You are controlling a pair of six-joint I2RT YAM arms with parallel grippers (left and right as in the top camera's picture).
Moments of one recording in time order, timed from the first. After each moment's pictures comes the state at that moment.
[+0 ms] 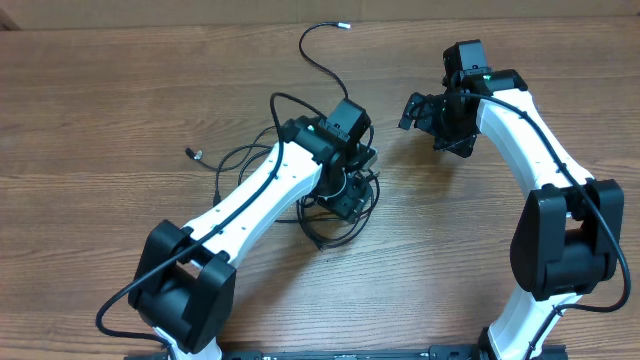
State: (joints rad) left arm -0.64 1.86 1.48 -1.05 0.21 -0.05; right arm 0.13 1.96 1.56 -0.91 -0.17 0.54
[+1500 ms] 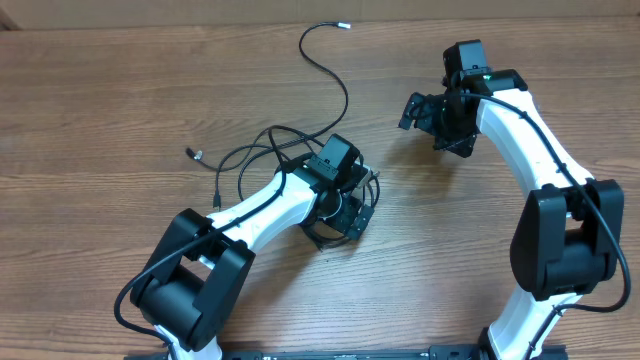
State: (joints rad) left arm -0.64 1.87 1.14 -0.58 0.22 -0.10; right arm 0.13 1.96 1.56 -0.91 -0.17 0.54
